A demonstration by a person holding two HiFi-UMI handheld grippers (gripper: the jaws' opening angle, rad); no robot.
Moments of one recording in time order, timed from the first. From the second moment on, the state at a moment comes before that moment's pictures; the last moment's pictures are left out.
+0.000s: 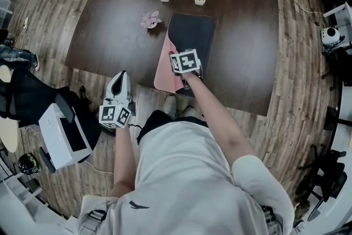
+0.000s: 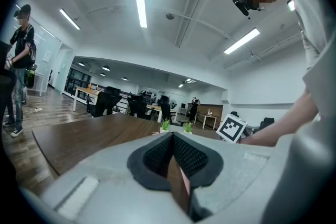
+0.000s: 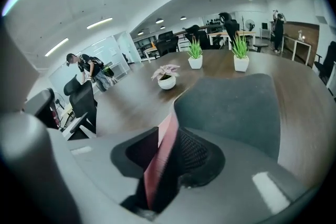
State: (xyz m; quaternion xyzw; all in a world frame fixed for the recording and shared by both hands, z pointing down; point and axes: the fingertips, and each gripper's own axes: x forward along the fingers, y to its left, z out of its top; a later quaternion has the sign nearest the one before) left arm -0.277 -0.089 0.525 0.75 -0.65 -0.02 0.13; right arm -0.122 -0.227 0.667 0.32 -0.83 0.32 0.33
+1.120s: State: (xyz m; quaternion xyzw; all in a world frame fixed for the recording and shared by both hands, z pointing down) left arm -0.235 -0.124 0.519 0.79 -0.60 -0.04 0.13; right arm -0.048 -0.241 0.576 0.38 -0.85 0.29 0.22
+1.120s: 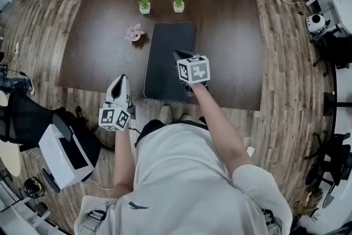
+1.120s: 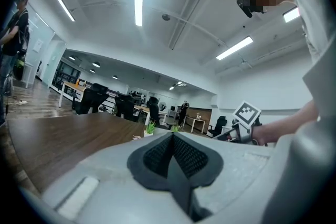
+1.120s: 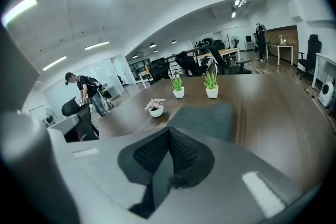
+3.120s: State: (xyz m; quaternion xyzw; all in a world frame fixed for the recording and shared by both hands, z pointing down) left arm -0.185 -0.142 0.475 0.83 -0.55 -0.07 0.08; right arm 0.176 -0.160 0.445 0.59 -0.81 -0.01 -0.02
